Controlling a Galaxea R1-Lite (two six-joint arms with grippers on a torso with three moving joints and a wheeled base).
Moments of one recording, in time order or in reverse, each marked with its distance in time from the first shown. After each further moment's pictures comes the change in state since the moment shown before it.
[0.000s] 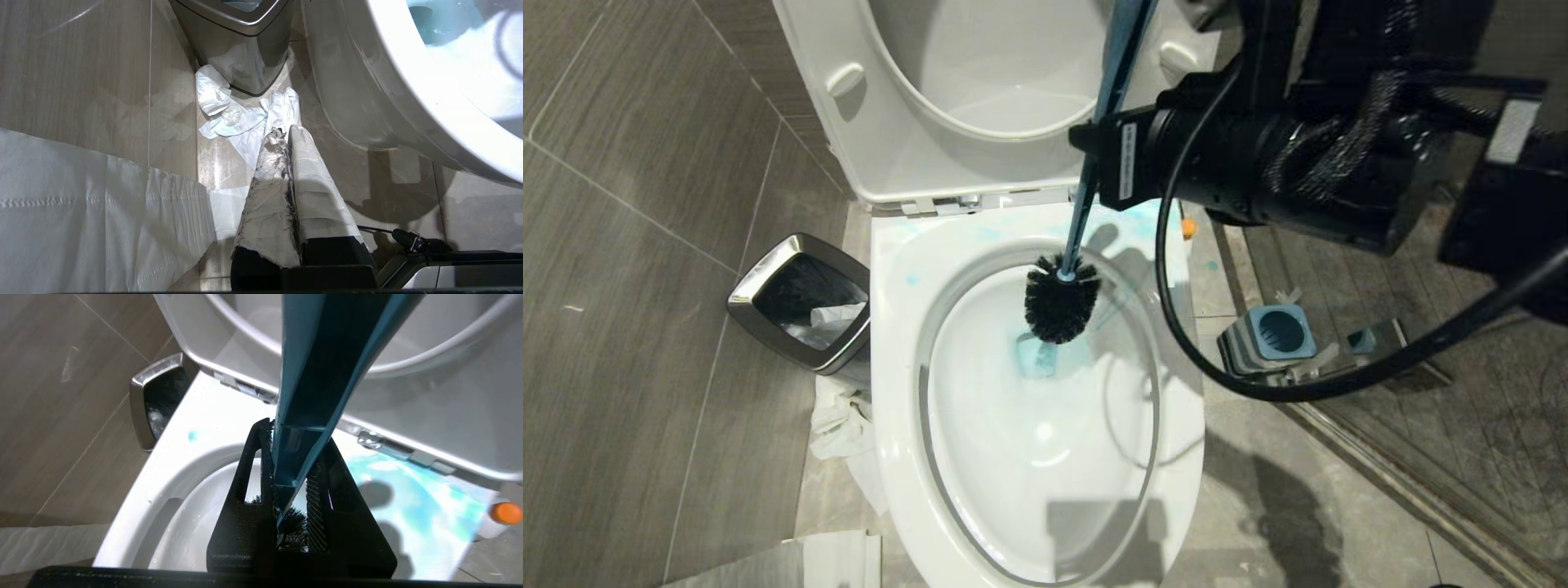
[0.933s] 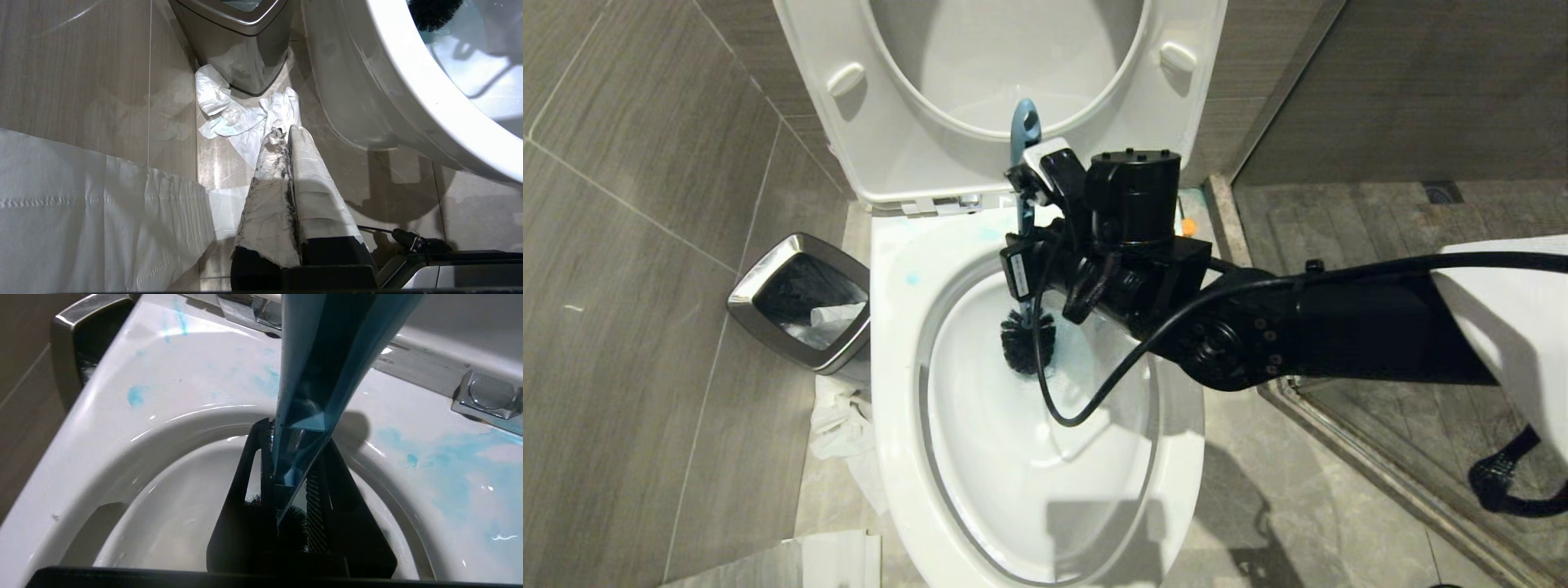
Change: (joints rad) left arm 0.000 0.000 0.000 0.000 -0.001 0.000; right arm -0.011 0.383 -0.134 -0.184 -0.075 -0.057
